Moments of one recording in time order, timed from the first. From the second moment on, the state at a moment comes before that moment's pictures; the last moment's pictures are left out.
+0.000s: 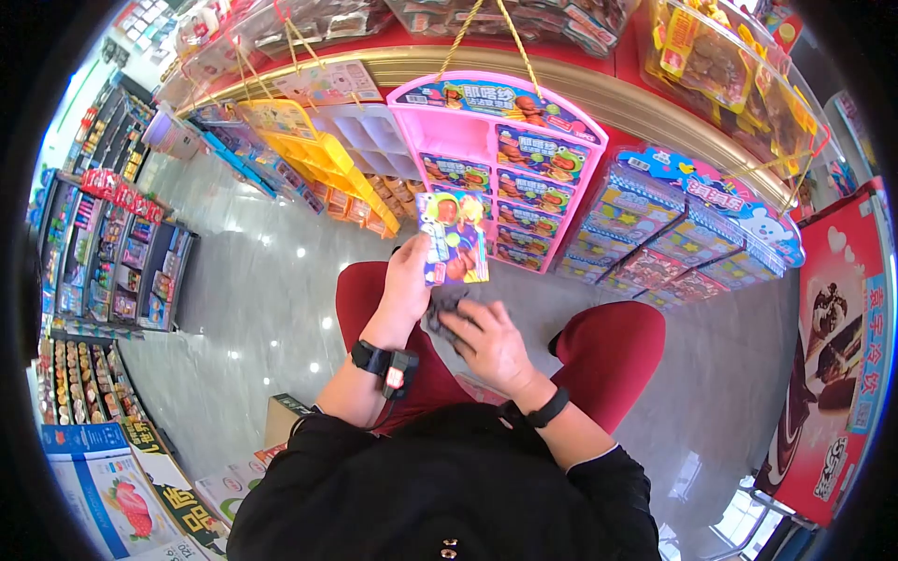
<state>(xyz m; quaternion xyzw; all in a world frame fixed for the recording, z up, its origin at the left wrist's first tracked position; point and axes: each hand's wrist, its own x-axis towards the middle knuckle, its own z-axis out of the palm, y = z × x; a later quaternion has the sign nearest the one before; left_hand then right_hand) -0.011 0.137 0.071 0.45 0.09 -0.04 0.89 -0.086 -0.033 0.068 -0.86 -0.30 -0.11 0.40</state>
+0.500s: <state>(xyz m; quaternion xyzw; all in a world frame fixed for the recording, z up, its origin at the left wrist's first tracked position) -0.007 0.110 0.070 0.58 0.05 -0.05 0.81 -0.042 -0.050 0.091 -0.31 0.13 0.25 0.91</state>
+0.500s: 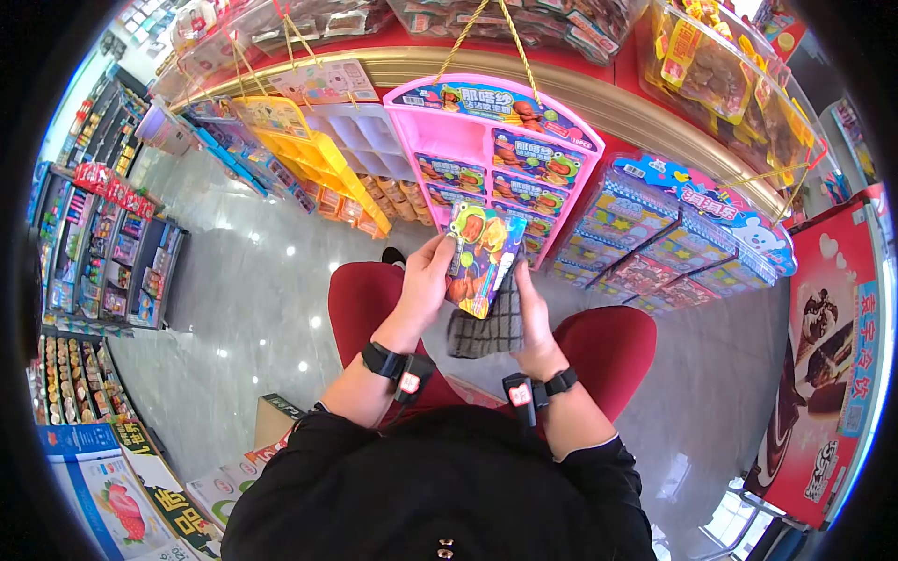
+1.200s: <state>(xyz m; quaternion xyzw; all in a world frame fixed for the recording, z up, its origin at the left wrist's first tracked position) 0.054 0.133 0.153 0.83 -0.27 -0.24 0.42 -0.032 -0.087 0.094 -0.48 0.03 0.19 0.85</state>
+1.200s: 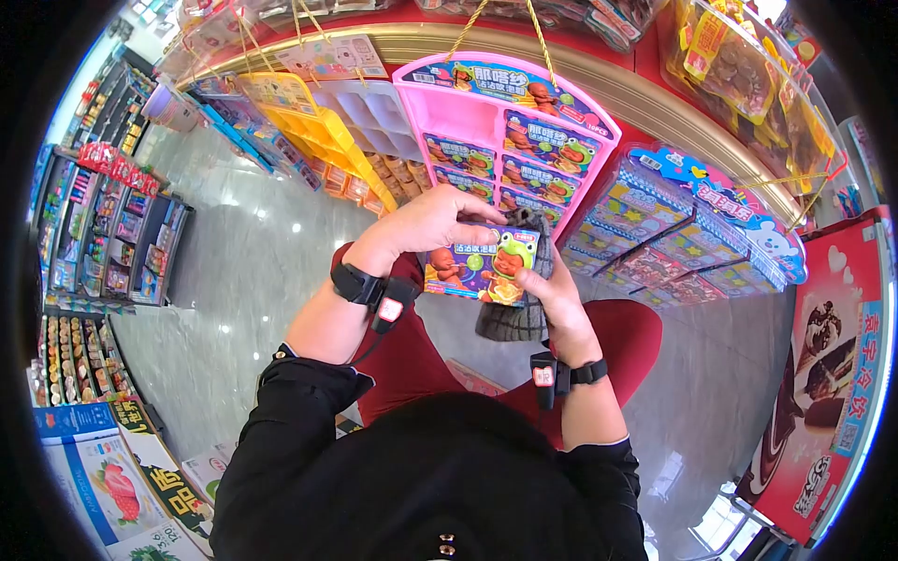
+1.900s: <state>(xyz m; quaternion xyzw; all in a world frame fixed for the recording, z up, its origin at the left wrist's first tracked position) -0.018 0.112 0.087 0.43 0.01 -0.15 0.89 -0.033 -0.076 0.072 -0.37 0.12 0.10 0.92</state>
